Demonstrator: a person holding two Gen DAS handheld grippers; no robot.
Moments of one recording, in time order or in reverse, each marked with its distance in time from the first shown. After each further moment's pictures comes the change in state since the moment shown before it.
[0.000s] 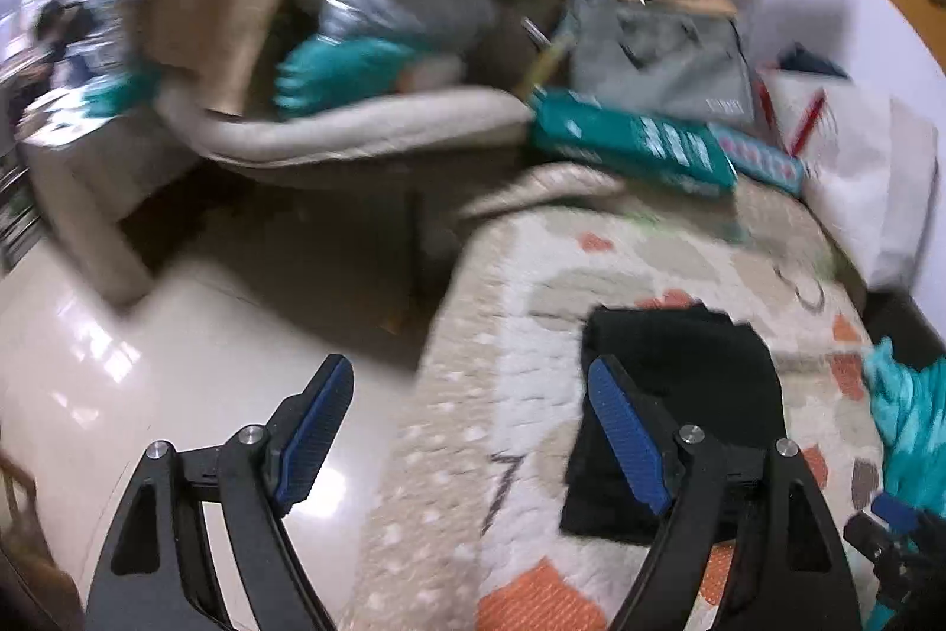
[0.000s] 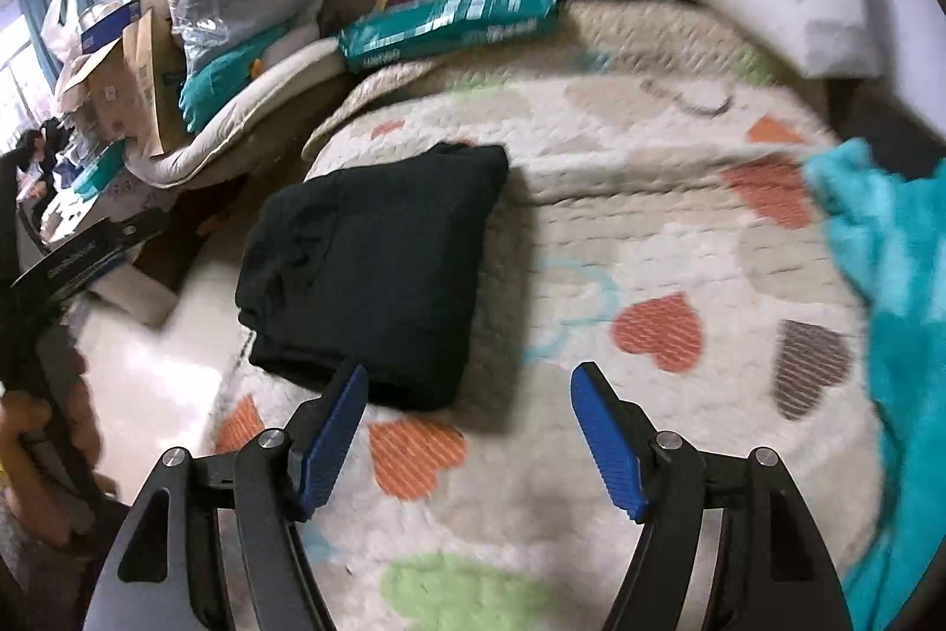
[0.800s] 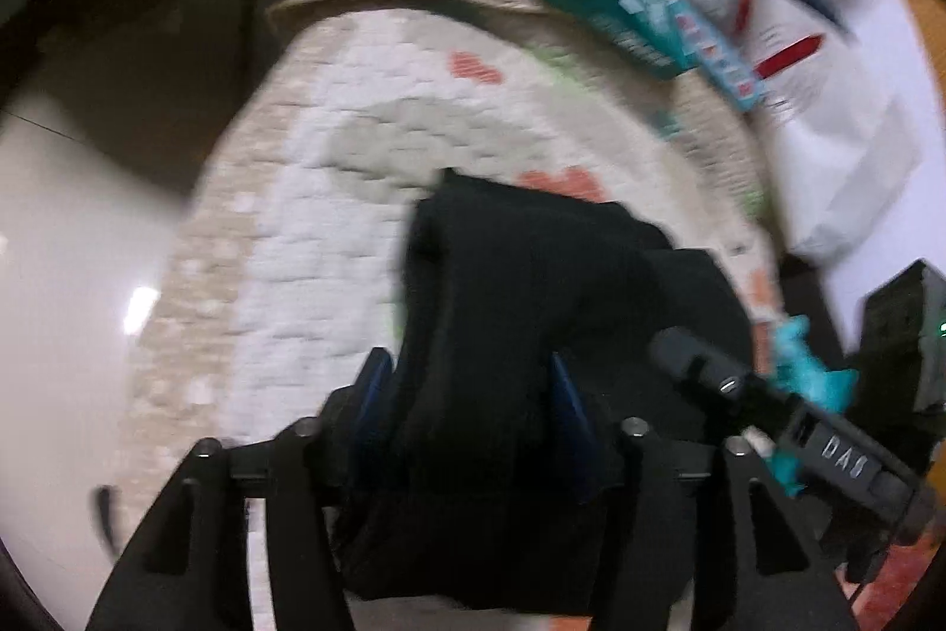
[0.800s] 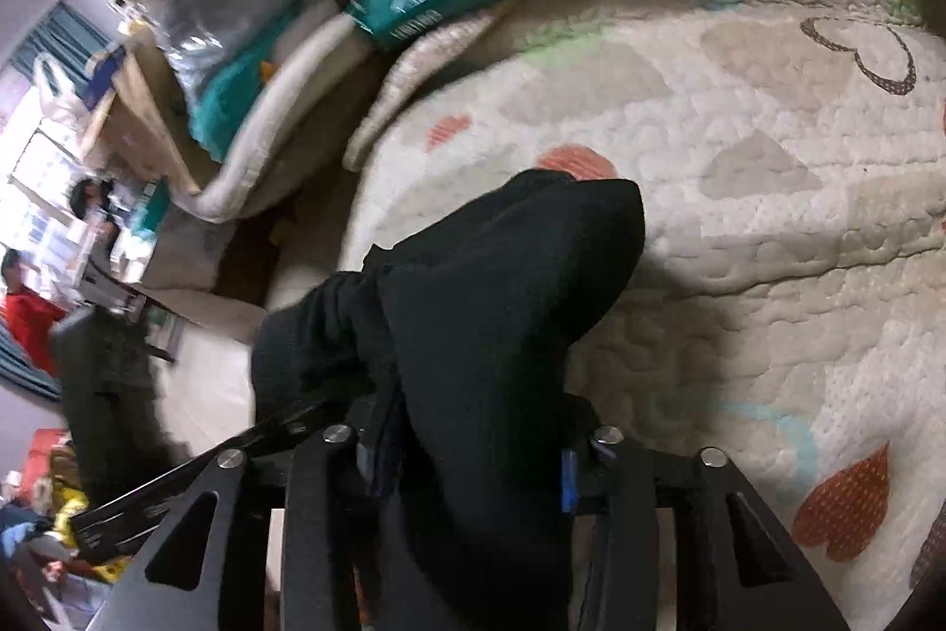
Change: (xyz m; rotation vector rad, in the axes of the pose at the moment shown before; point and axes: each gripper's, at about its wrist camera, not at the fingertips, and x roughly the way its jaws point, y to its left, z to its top) left arm 0.159 -0.059 -0.004 -0.094 0.518 -0.317; right arm 0.146 0.011 0.111 0.139 0.222 0.274
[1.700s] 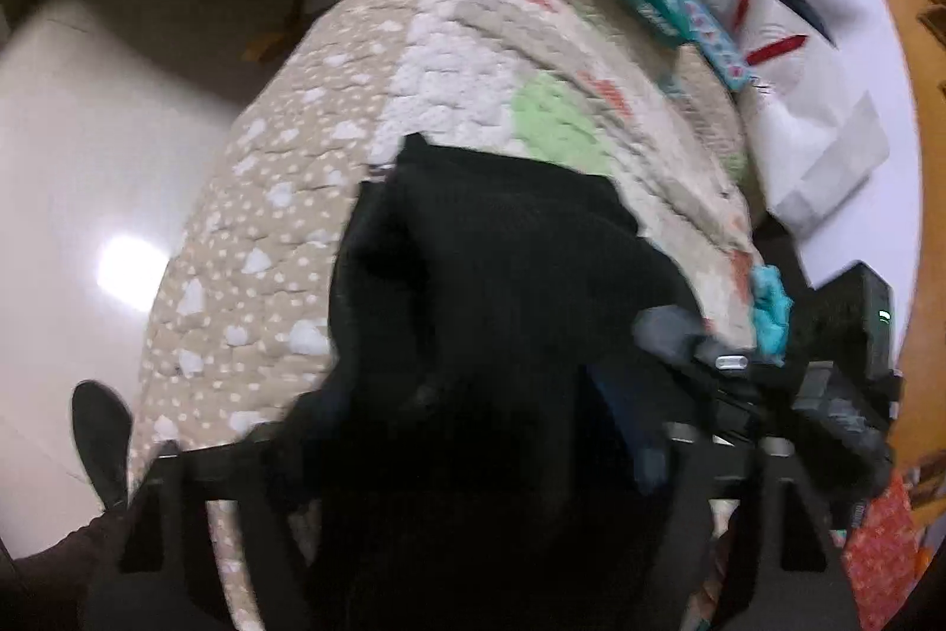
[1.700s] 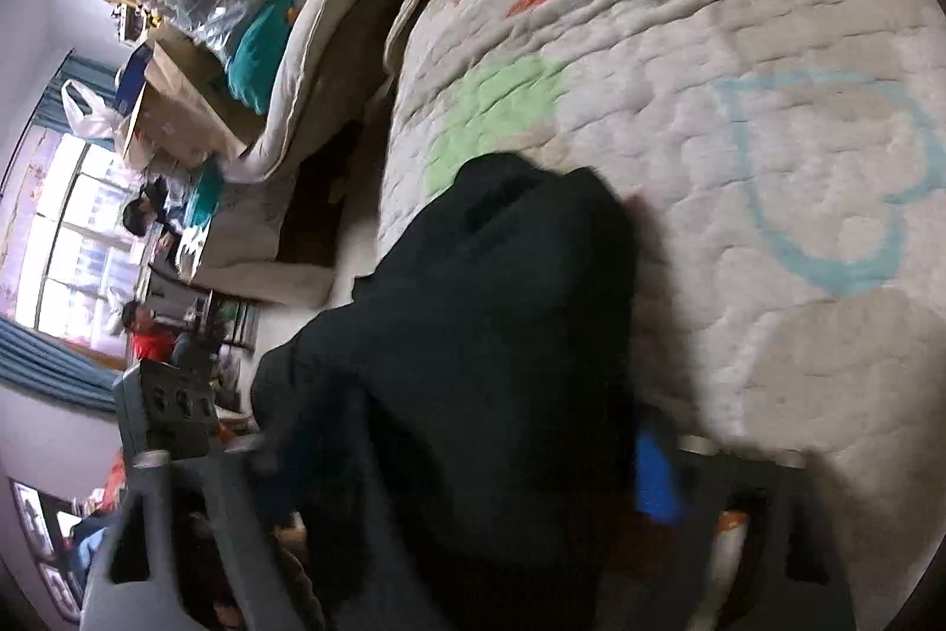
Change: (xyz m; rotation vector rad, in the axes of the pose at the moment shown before) left arm -0.039 0.063 -0.106 -0.093 0.039 -0.161; right arm 0.012 0.012 -0.108 0.149 0.110 0.221
